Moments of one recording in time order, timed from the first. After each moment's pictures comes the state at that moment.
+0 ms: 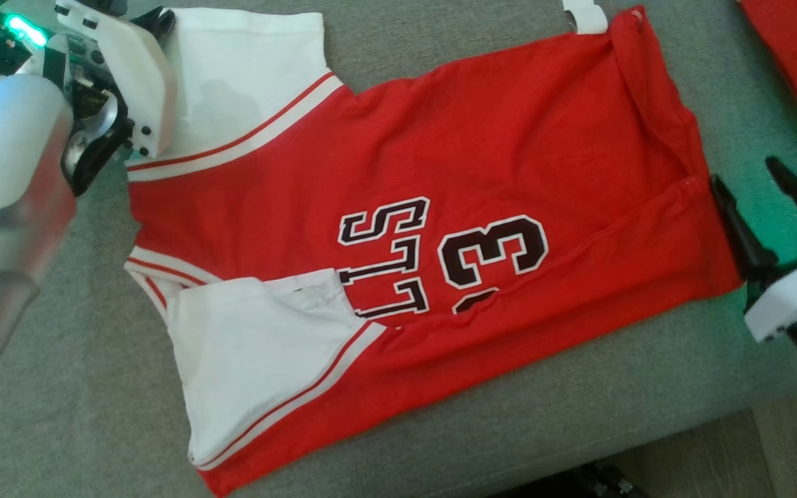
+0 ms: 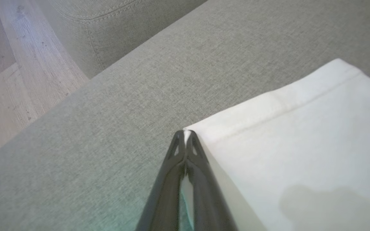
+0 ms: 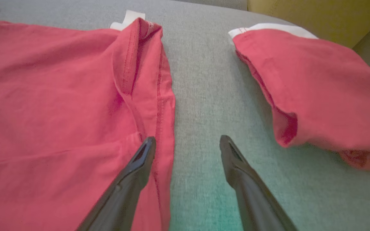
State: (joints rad) left arm -1.17 0.44 -0.91 0.77 -0.67 -0.13 0.39; right arm -0.27 -0.55 0.23 0.21 0.44 0.13 0.02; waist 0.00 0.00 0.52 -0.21
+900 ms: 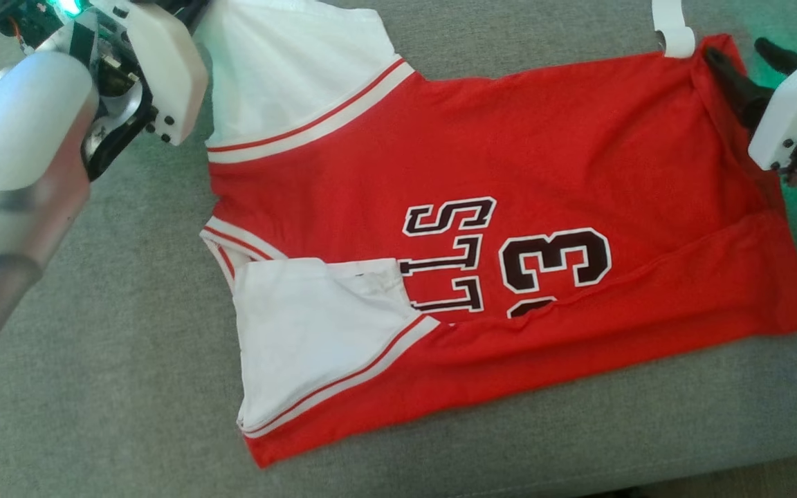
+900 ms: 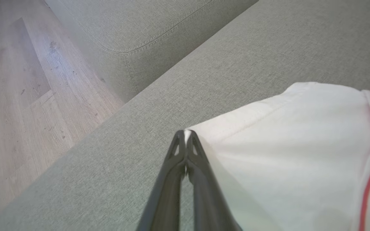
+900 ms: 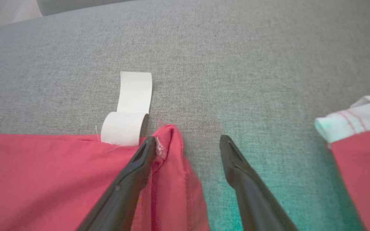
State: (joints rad) left arm -1.28 0.46 -1.14 0.73 -0.77 -0.13 0.23; right arm -0.88 -0.55 0.55 0.68 0.80 0.13 0.34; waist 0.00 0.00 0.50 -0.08
